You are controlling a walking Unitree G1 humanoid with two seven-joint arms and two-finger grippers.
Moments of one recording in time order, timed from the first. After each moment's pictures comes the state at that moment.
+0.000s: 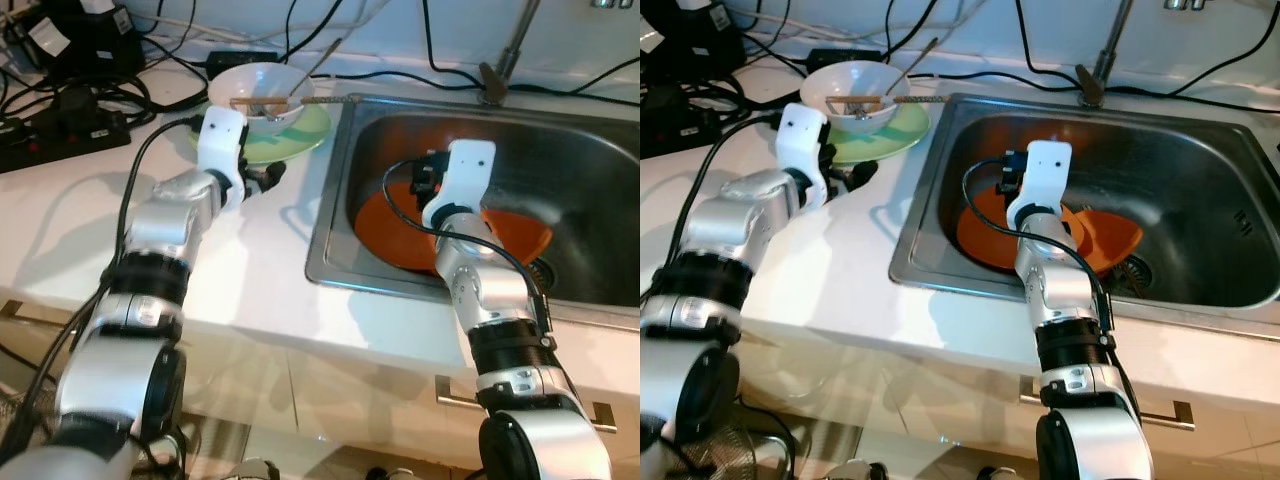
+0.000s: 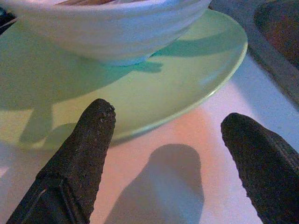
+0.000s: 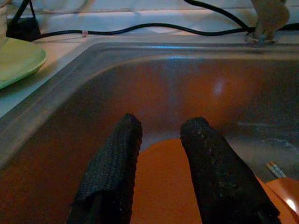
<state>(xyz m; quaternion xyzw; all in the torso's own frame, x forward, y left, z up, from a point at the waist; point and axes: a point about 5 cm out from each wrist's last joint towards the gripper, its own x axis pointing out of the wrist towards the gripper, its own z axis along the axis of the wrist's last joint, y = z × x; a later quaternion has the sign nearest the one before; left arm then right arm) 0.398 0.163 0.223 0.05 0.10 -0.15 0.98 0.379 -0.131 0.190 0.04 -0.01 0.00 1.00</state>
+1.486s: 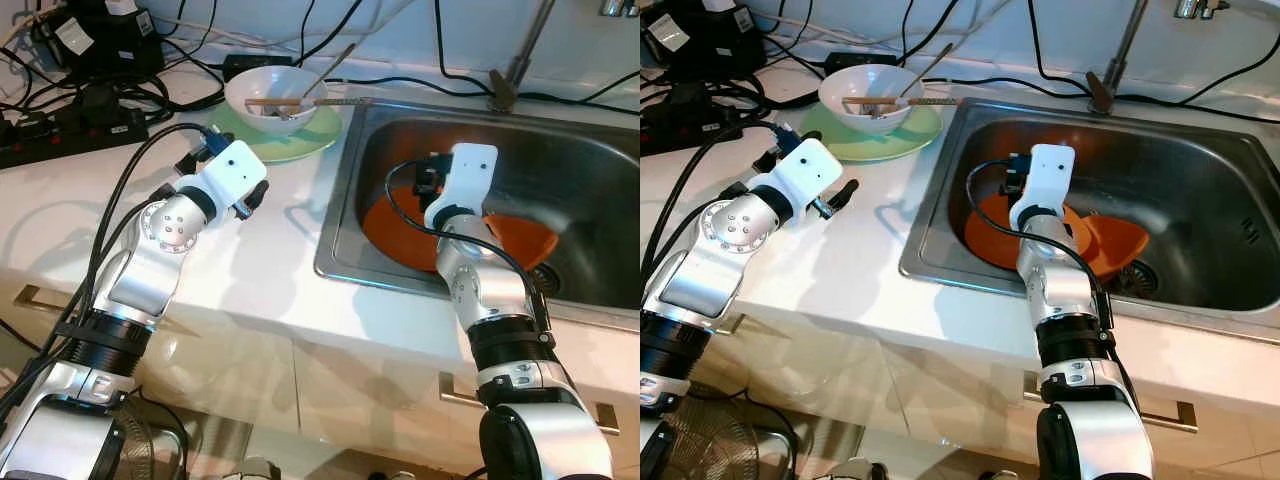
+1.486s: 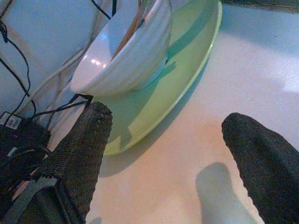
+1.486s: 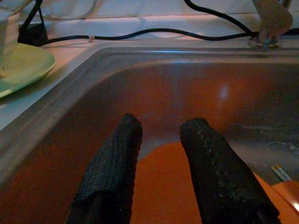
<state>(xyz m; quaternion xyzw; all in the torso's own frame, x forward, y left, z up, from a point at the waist) 0.363 0.170 0.222 0.40 -0.02 -0.15 0.90 0.383 -0.135 0.185 0.05 -0.01 -0.01 1.00</state>
